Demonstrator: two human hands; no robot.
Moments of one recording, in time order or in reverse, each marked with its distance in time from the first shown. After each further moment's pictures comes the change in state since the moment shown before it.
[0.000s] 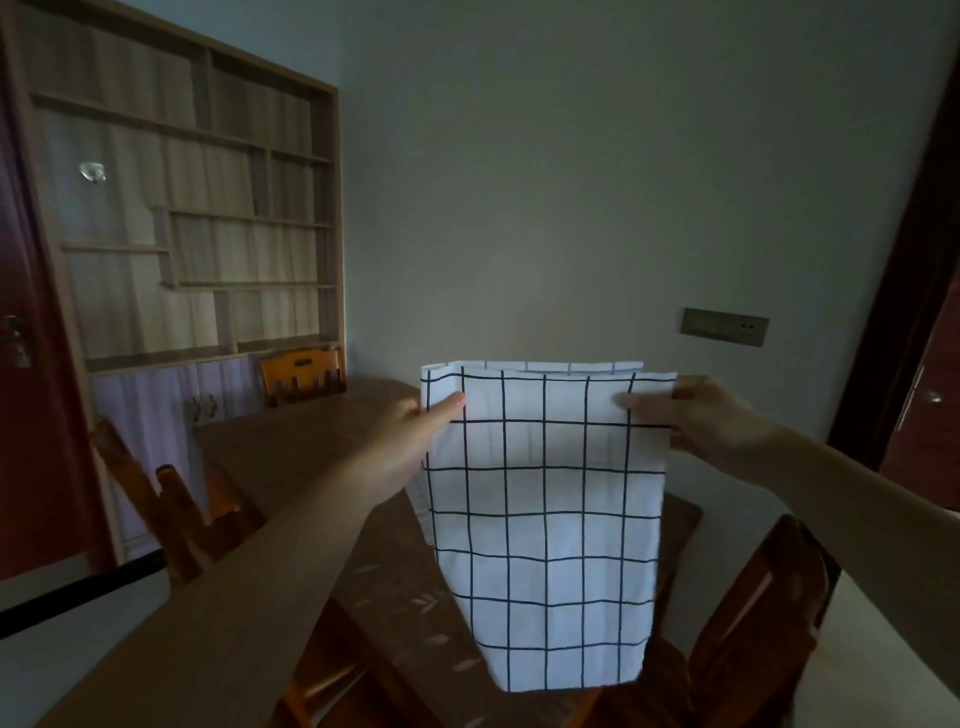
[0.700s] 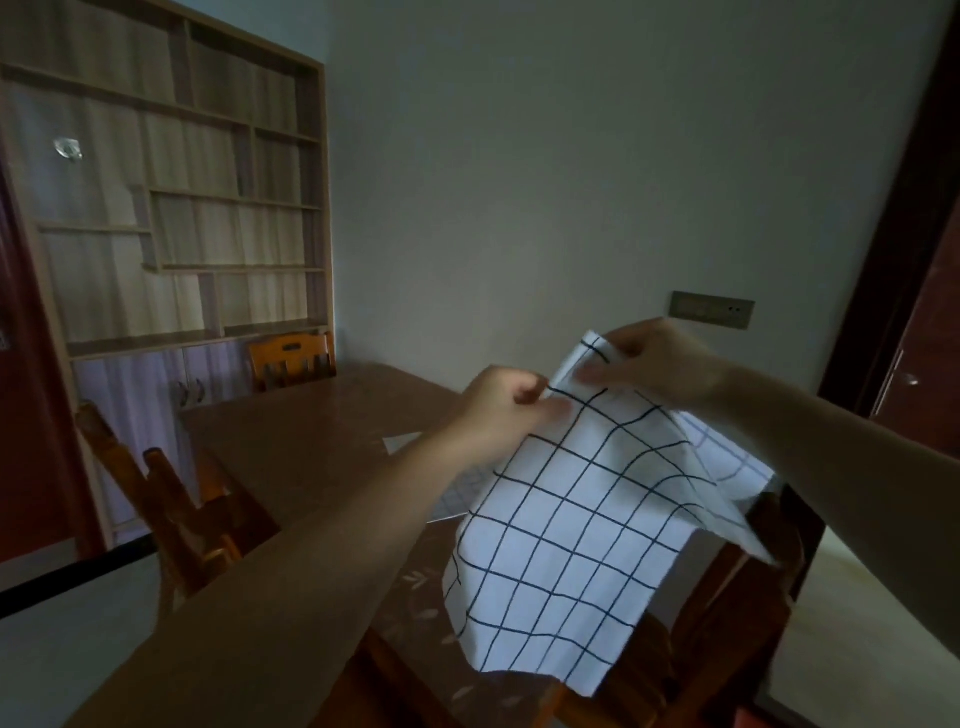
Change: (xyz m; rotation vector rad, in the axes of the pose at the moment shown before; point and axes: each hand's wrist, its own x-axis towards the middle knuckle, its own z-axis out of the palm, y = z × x) left_hand -0.015 0.026 0.071 0.301 -0.235 0.353; right_hand -0.004 -0.046 0.018 -0.499 0.000 -0.144
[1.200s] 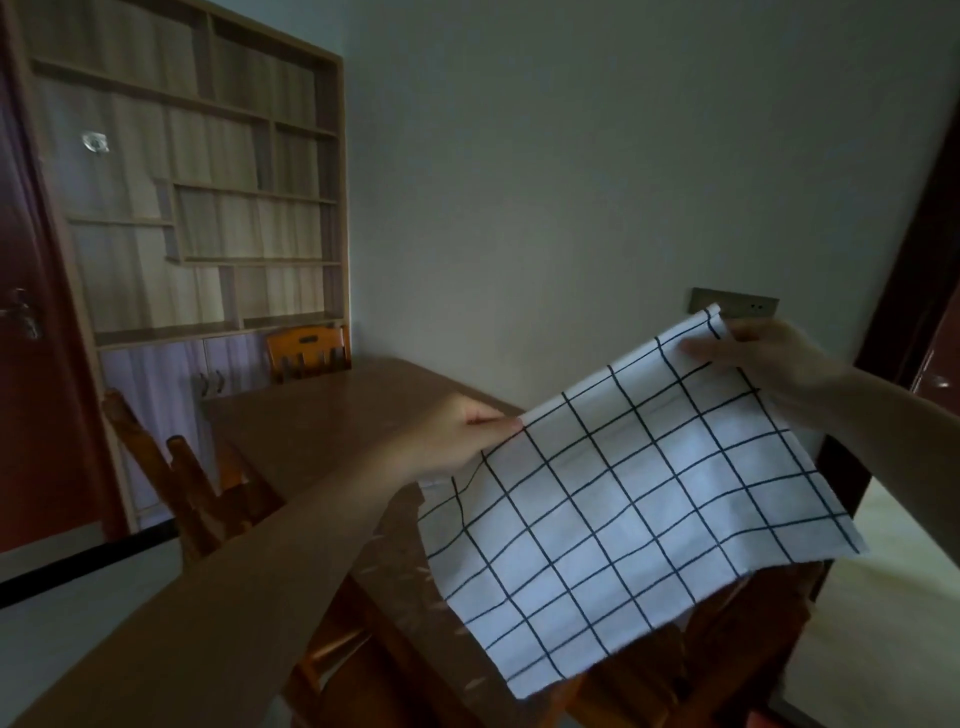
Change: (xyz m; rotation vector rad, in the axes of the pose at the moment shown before) left_hand -0.027 -0.035 -0.039 0.061 -0.120 -0.135; right_hand -0.014 0.047 -0.035 0.450 0.159 0.056
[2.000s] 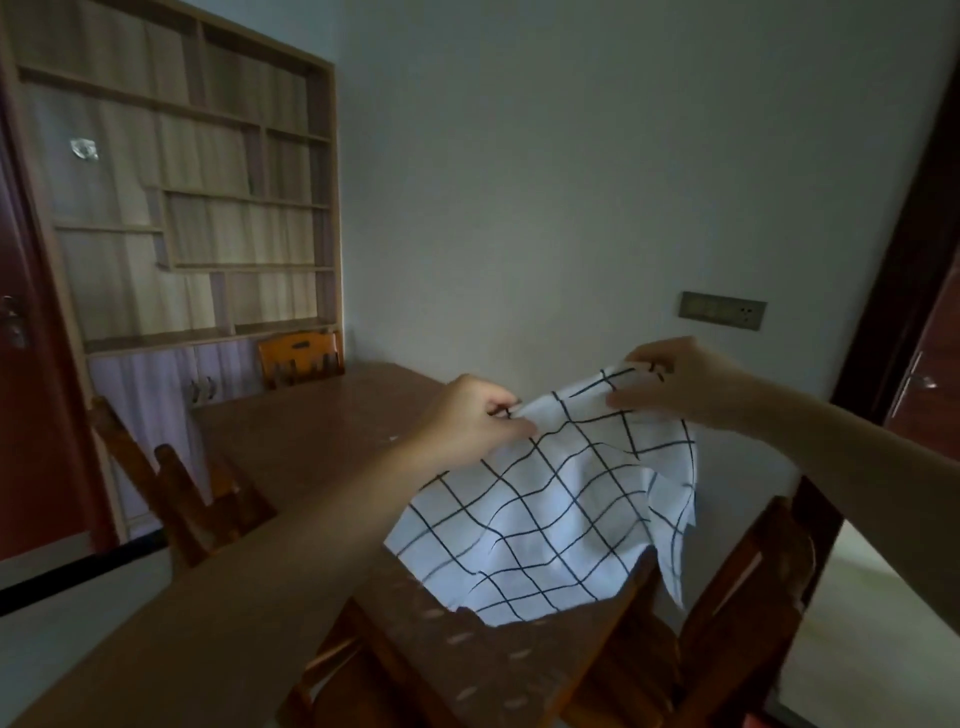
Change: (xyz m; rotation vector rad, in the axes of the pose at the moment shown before) left_hand 0.028 0.010 0.015 0.159 0.149 0.182; right_hand 0.003 -0.008 0.035 -0.554 -0.154 -0.084
